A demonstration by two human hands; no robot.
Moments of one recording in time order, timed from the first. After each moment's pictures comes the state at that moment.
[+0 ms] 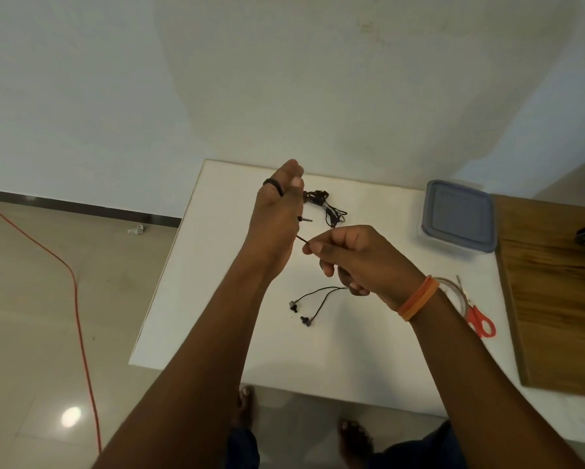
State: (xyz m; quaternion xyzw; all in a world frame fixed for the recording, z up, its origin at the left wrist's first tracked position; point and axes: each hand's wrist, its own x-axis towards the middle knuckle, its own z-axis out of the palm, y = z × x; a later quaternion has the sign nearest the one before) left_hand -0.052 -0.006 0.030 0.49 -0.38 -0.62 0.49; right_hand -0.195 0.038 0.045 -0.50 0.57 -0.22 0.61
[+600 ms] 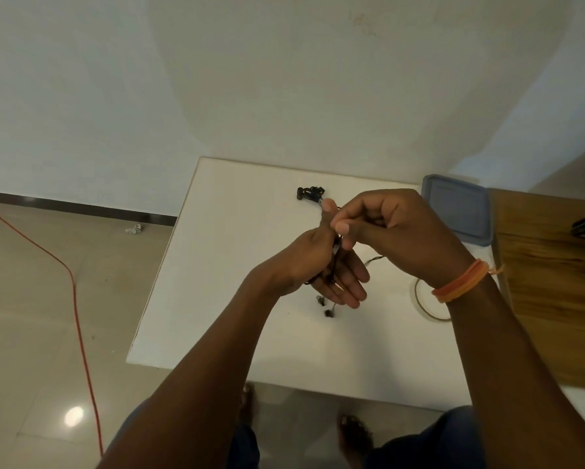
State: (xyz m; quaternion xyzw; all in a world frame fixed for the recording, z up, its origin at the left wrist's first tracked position) left_hand -0.072 0.025 0.028 0.42 -0.51 -0.74 0.10; right_hand -0.226 0.031 0.077 -0.66 0.51 -0.31 0.45
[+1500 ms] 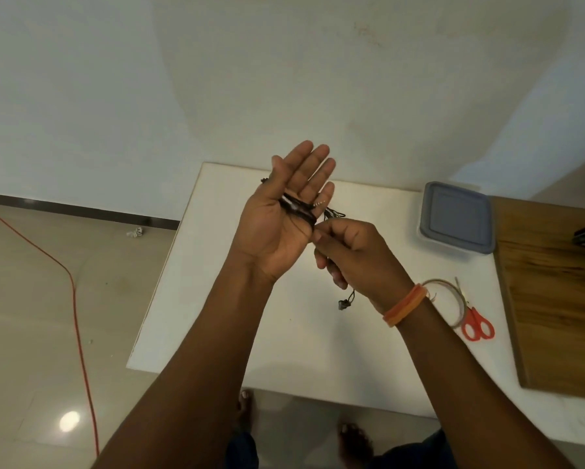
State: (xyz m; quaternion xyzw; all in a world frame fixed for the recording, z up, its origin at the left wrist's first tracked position) left_hand -0.051 -0.005 0.046 0.21 -0.22 -0.79 0.54; right_hand -0.183 0.040 0.043 -0.54 0.57 -0.32 0.53
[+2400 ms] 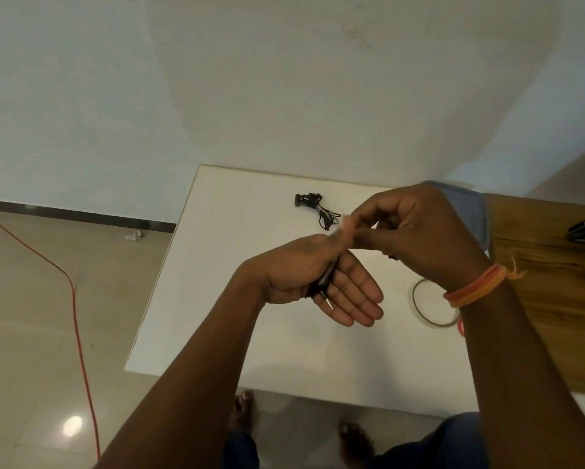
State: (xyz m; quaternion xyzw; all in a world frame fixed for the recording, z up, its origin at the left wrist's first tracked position) left_hand -0.062 0.022 0.056 0.29 -0.47 -0.83 0.03; right_hand -0.236 0.031 0.091 -0.70 0.53 -0.31 0.36
